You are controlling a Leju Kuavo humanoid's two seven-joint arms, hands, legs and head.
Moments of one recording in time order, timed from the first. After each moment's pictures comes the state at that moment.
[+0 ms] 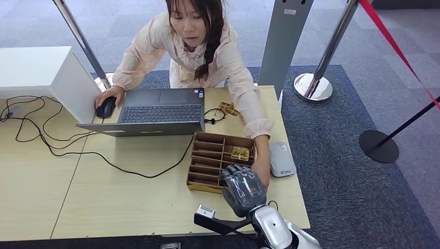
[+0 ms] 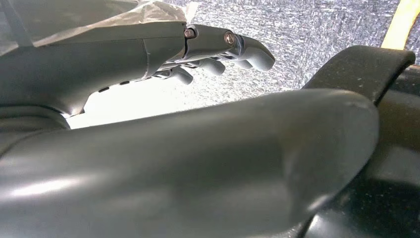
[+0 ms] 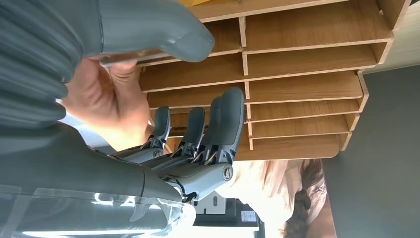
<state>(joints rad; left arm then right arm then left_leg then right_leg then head) -0.10 0.08 -0.73 -0.20 -0.55 -0.43 0.28 -0.21 -0.24 0.89 -1.58 1.07 -0.32 0.35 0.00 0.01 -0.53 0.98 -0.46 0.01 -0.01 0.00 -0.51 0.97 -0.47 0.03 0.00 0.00</state>
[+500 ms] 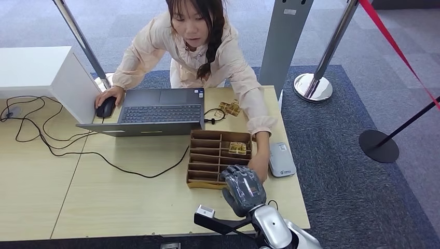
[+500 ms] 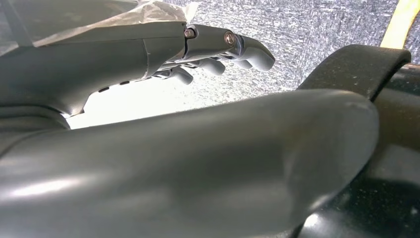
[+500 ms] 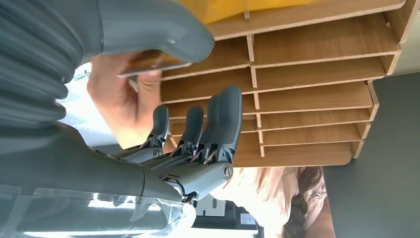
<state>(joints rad) -0.10 0.08 -0.73 -0.20 -0.55 -0.43 0.28 -0.21 -0.24 0.89 -1.57 1.07 -0.30 0.35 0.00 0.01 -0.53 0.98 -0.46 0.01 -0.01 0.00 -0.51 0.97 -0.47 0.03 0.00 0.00</state>
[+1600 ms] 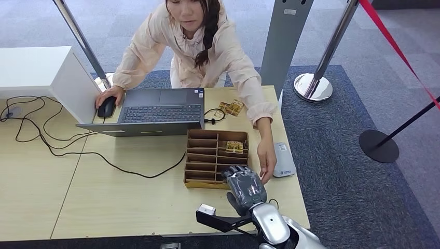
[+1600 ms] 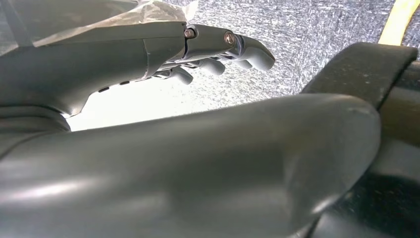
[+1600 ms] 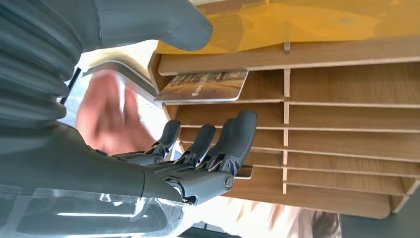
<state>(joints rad) -0.10 0.09 -0.73 -0.20 -0.55 -0.44 0.26 -0.23 -0.24 0.89 -1.56 1.06 -0.17 0.39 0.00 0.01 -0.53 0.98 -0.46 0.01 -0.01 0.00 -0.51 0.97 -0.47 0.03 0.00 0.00</state>
